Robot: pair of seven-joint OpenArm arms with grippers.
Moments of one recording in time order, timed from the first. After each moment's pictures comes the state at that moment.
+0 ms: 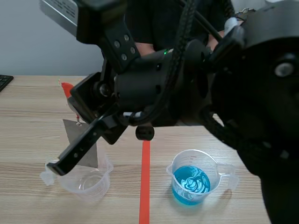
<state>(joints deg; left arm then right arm) 62.1 -11.3 -48.5 122.6 -15.8 -45.1 -12.2 -5.9 7.0 -29.4 125.9 18.0 29.2 -52.0</state>
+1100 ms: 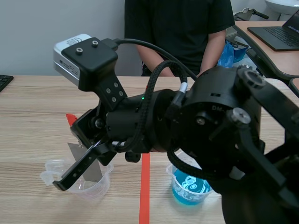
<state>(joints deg) 62.1 -11.3 -48.5 122.6 -15.8 -45.1 -12.2 -5.8 5.9 -32.2 113.2 14.2 29.2 -43.3</state>
